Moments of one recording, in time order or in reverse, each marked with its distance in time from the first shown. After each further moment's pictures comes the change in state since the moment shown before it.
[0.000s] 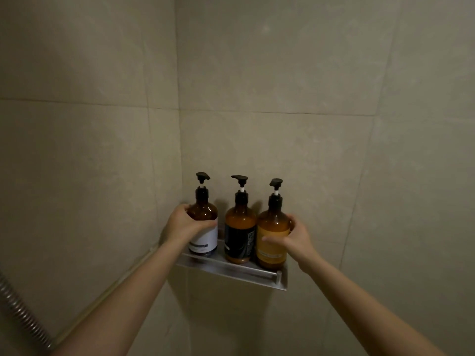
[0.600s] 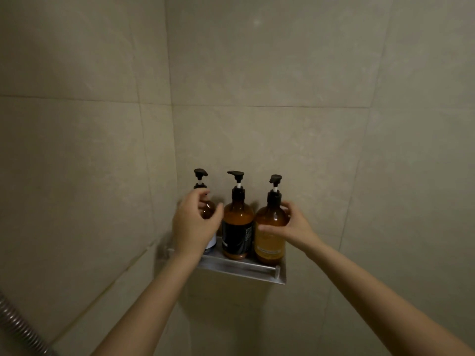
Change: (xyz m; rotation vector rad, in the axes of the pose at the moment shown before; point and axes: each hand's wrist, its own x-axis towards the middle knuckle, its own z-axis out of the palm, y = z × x) left_hand -0.055 0.038 0.013 0.054 0.268 0.478; right_hand 0.002 -0.020 -0.011 -0.167 -0.050 -0.081
